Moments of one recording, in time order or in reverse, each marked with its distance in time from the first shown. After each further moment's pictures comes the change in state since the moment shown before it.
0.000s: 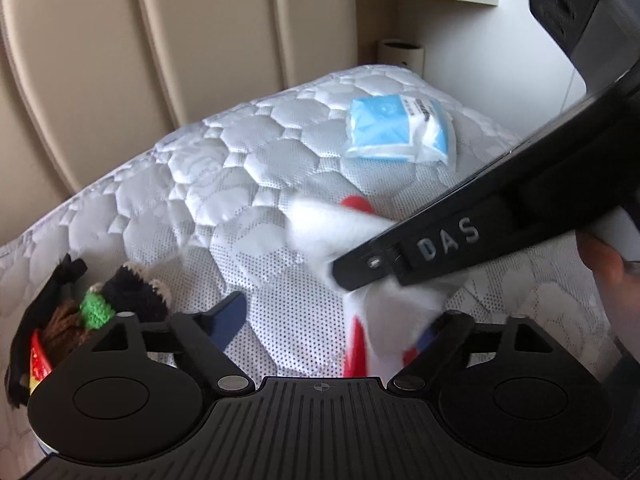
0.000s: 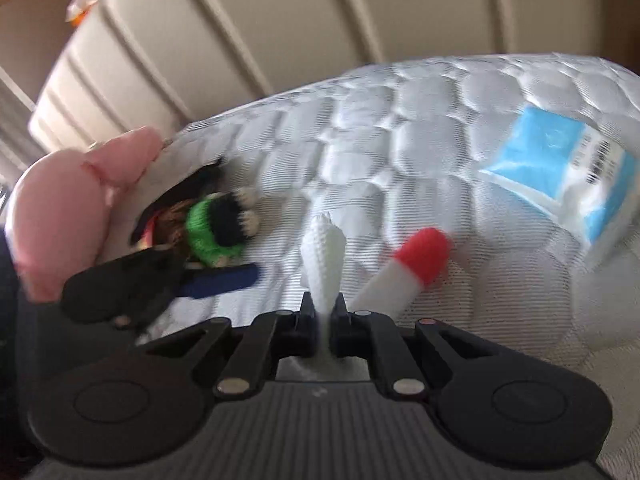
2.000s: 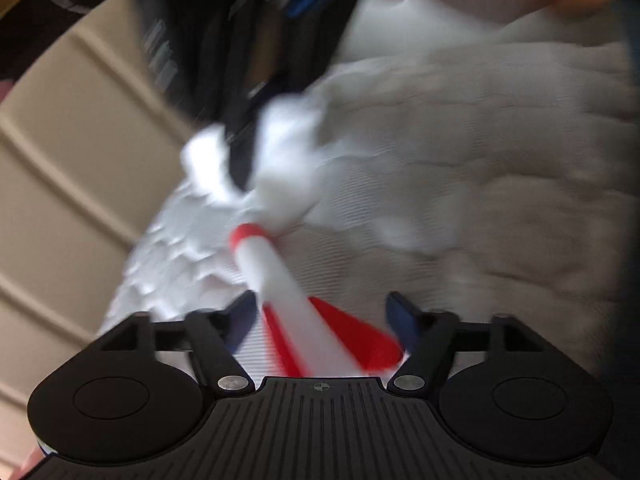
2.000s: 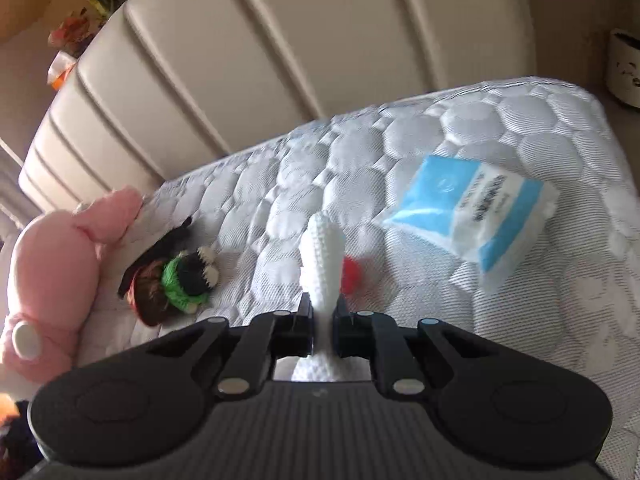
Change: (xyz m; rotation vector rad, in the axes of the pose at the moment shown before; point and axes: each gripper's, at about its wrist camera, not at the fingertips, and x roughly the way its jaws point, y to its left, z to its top) left arm 0.026 -0.124 -0.023 0.595 -0.049 0.079; right arm -0.044 -0.037 0.017 0.050 -0.080 0.042
